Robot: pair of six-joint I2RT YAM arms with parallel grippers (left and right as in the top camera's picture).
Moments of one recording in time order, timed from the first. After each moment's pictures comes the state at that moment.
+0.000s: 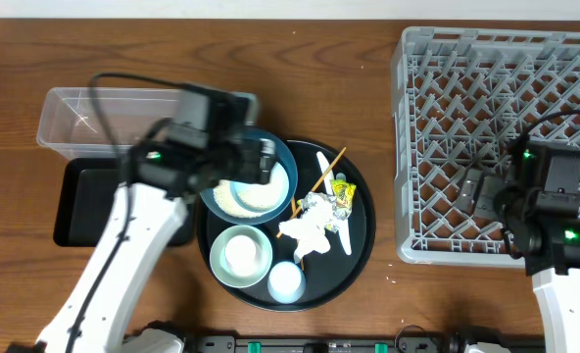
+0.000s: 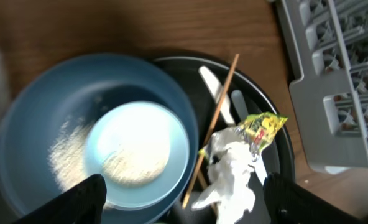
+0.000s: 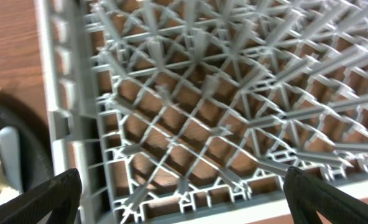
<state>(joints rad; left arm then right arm) -0.37 1.39 1.26 -0.87 0.23 -0.19 -0.10 1.03 0.98 -0.92 0.08 0.16</state>
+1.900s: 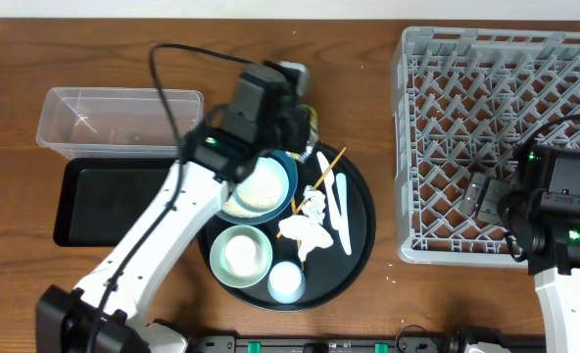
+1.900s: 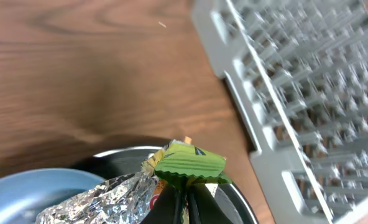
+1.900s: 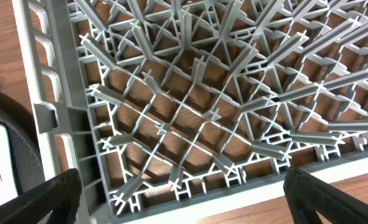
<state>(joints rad) -0.47 1.52 1.29 -0.50 0.20 -0.30 -0.12 1.03 0.98 -0.96 0.09 0.18</state>
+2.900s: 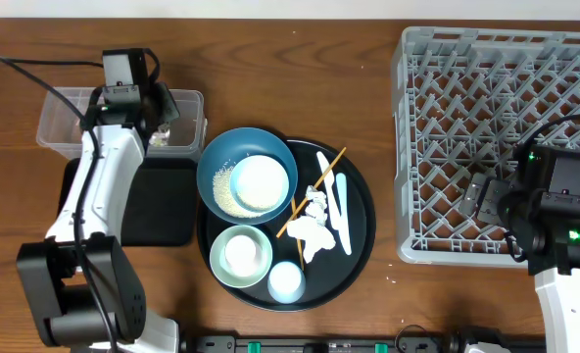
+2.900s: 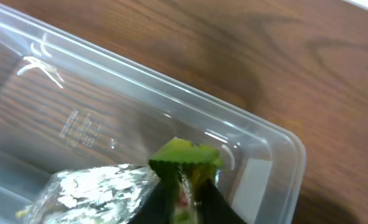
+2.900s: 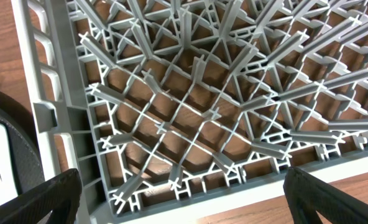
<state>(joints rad) 0.08 1.69 1.29 -0.50 -0.10 -0.31 -0.12 1.03 0.98 -0.97 0.09 0.18</state>
